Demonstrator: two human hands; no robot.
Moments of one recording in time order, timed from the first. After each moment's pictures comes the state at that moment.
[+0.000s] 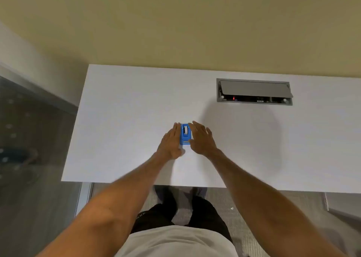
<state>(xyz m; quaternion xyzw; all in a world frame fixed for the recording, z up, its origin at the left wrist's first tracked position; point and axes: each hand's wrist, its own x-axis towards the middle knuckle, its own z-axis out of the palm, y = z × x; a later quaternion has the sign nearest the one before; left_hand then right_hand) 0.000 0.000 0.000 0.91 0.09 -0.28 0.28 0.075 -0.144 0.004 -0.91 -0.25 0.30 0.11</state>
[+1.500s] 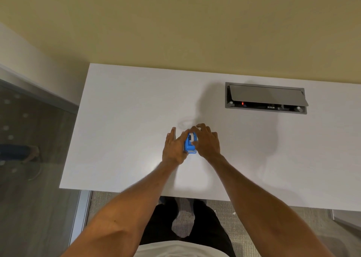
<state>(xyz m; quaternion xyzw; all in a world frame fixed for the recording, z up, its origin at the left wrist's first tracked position) 0.028 0.002 -0.041 0.92 0.16 -0.23 0.26 0.113 -0.122 -0.030 -0.94 -0.25 0.23 0.11</state>
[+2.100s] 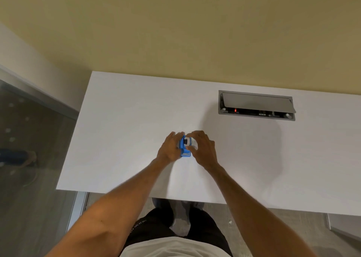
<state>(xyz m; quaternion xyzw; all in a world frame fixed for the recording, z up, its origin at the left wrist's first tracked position) 0.033 0.008 0.002 0.85 0.19 -0.22 0.43 0.092 -0.149 -0.002 -0.92 -0.22 0.19 0.26</state>
